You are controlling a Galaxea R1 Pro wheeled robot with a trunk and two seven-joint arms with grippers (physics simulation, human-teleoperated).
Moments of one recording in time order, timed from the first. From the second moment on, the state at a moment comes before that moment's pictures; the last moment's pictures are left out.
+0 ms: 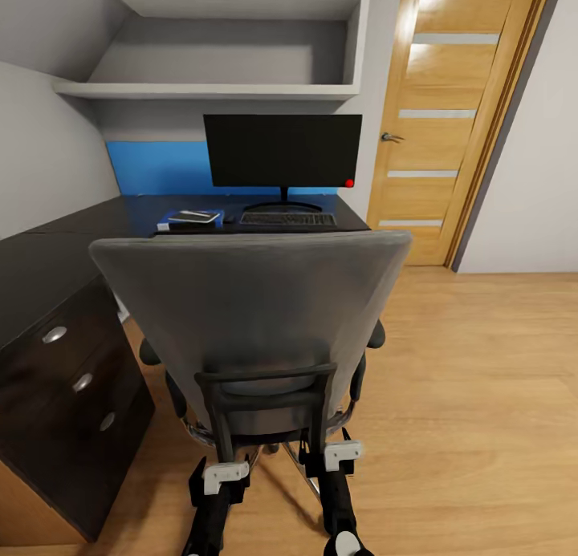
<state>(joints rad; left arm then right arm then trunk) -0.13 -0.17 -0.10 -0.89 -0.07 -0.30 0.20 -0.37 0.14 0.60 -0.59 -0.09 -0.53 -0.52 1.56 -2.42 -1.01</state>
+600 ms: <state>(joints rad) -0.13 -0.17 -0.10 -0.89 -0.07 -0.30 0.20 -0.37 0.13 0.60 -0.59 -0.09 -0.53 -0.52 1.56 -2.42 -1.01</state>
